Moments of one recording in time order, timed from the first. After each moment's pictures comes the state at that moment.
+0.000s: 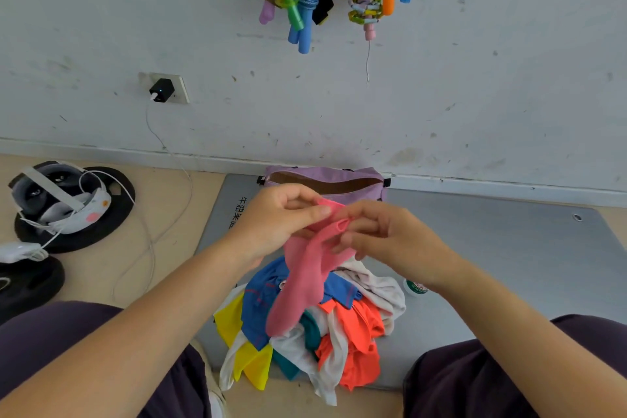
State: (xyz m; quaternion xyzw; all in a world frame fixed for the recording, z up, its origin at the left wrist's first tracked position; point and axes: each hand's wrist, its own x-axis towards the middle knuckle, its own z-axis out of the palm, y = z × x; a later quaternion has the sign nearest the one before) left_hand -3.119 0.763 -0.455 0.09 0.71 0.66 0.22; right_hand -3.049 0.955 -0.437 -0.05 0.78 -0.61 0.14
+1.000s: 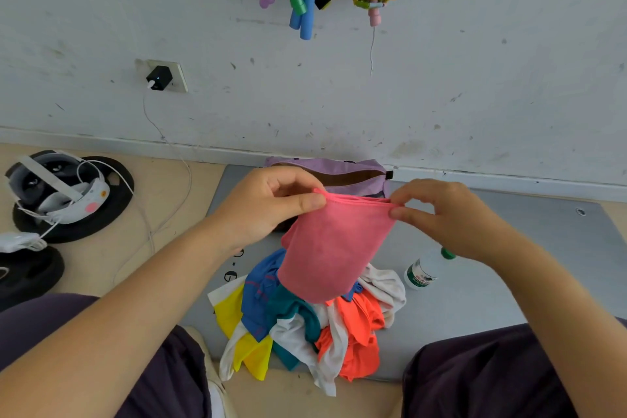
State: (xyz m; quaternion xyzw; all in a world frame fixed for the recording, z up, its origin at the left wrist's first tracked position) left_hand -3.127 0.745 -0.440 0.23 0.74 0.61 0.17; right_hand -3.057 1.009 -0.427 -0.04 0.96 -0.27 0.01
